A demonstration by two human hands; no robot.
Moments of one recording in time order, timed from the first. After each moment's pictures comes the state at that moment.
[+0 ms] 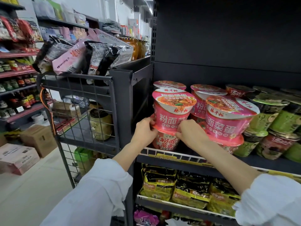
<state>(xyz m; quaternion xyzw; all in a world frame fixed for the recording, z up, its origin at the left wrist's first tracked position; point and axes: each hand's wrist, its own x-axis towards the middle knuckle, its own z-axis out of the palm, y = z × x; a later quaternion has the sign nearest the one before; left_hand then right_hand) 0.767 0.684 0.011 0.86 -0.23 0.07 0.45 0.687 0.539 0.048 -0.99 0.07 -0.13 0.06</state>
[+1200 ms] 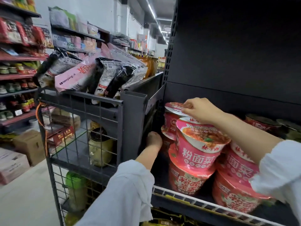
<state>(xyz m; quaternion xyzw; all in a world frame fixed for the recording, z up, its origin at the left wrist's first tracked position) 0.882 0.630 0.018 0.76 0.02 -0.08 0.65 0.807 0.513 0.167 -0.99 0.05 -0.13 0.05</state>
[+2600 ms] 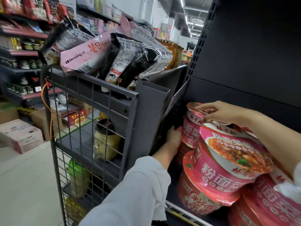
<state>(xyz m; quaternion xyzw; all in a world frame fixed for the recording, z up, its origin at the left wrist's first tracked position) 0.921 0.587 0.011 0.62 0.01 -0.14 0.78 0.861 0.492 0.166 -0.99 -0.01 0.05 0.15</state>
